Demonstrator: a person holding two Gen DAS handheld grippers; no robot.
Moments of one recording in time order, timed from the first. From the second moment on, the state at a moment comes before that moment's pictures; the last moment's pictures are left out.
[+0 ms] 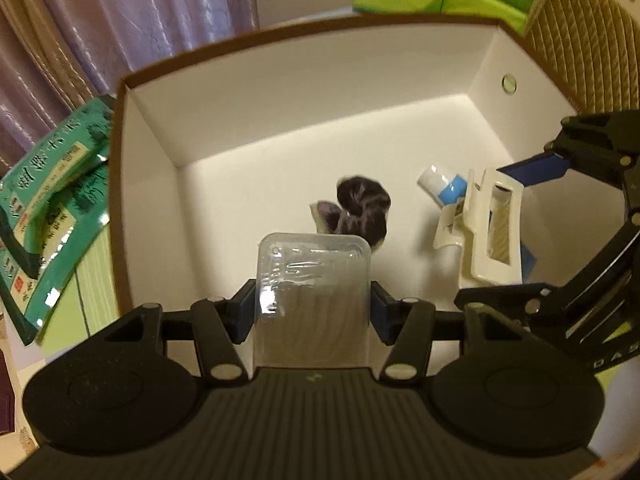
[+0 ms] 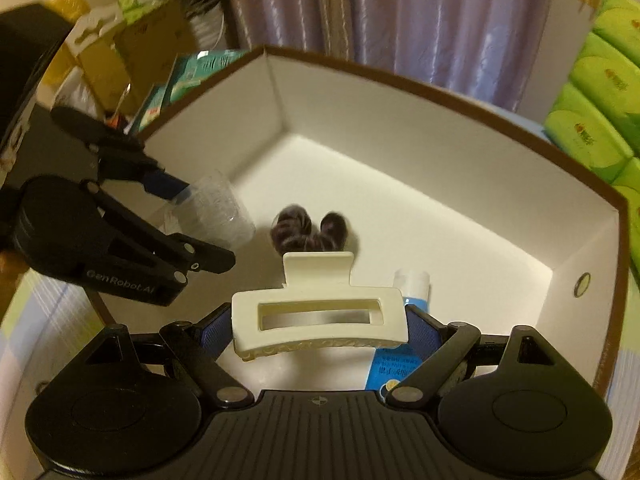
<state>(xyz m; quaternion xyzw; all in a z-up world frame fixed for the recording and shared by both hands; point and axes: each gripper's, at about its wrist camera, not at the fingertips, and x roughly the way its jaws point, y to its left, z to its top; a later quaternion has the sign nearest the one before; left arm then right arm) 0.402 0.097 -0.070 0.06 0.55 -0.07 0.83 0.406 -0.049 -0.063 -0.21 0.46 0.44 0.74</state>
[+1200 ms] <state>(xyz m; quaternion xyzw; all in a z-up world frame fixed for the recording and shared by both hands) 0.401 0.090 -0.073 0.08 0.57 -0.06 0.82 0.395 -0.041 -0.067 -0.20 0.46 0.46 0.73</state>
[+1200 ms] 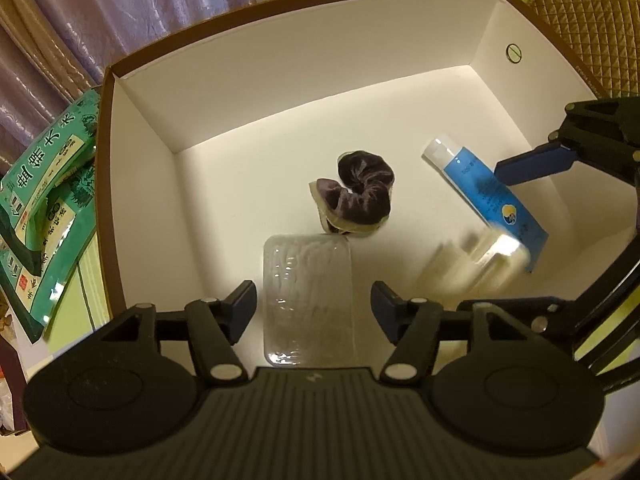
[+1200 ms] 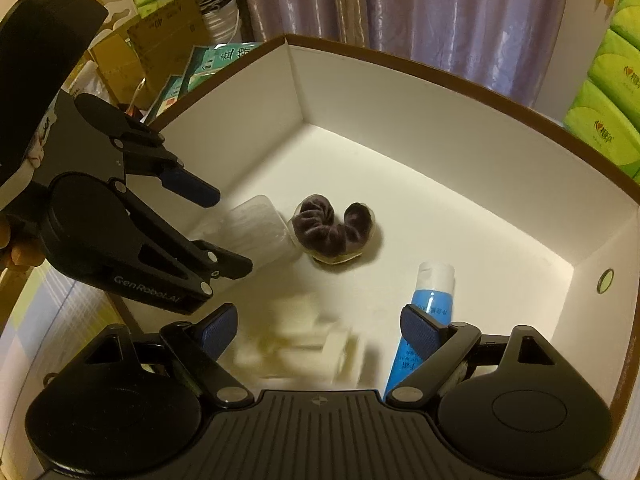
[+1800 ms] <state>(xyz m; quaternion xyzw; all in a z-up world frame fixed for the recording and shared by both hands) 0.389 0.079 -0.056 0.07 0.55 -0.05 0.83 0.387 -0.069 -0.050 -0.18 0.46 0.43 0.76</state>
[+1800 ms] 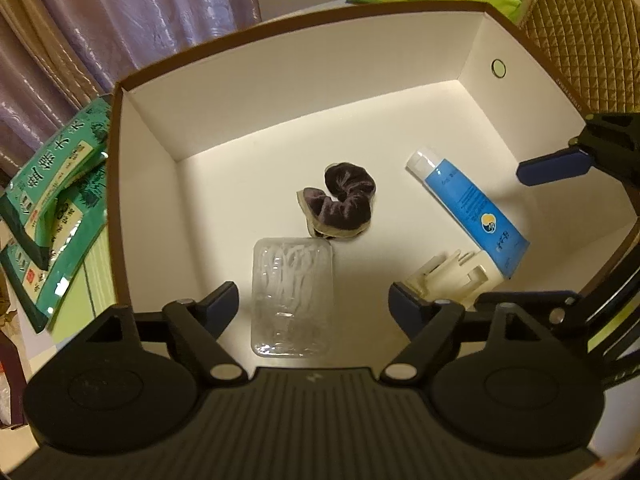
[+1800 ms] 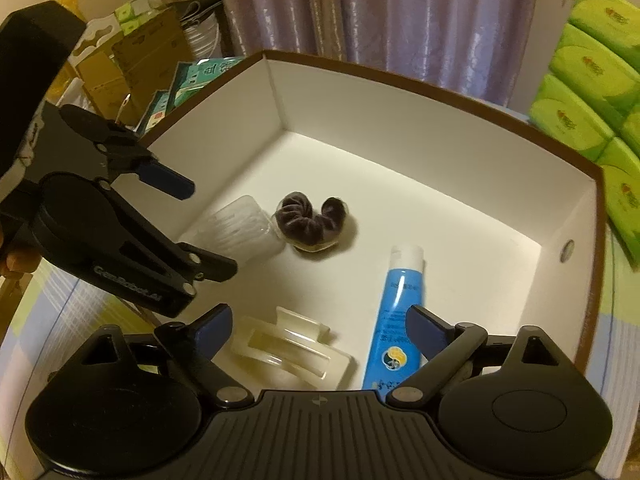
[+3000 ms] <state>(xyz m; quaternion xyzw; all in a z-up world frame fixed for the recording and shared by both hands) 0.281 0.044 0.031 0.03 0.49 -0.02 0.87 0.323 -0.143 0.023 -0.14 0.36 0.39 0.84</state>
